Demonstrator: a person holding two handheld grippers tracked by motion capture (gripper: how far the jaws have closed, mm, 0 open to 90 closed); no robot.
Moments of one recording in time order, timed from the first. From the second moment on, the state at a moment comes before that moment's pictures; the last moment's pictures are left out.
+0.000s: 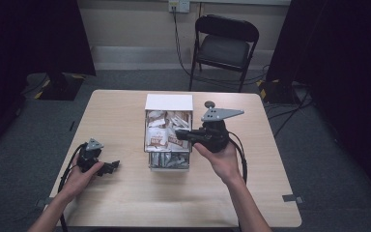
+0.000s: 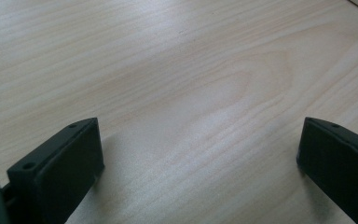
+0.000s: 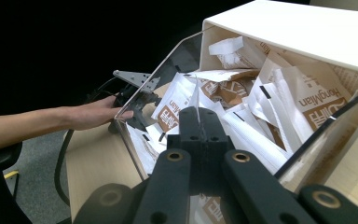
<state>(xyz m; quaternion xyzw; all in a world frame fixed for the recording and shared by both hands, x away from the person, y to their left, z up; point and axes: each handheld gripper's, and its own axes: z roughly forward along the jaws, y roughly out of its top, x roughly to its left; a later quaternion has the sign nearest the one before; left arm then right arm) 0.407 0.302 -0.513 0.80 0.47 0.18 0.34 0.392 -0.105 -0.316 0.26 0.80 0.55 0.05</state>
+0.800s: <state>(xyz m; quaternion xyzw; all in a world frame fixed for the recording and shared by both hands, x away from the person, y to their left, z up) 0.407 0.302 -0.513 0.80 0.47 0.18 0.34 0.380 -0.121 -0.295 0.26 0.78 0.57 0.07</state>
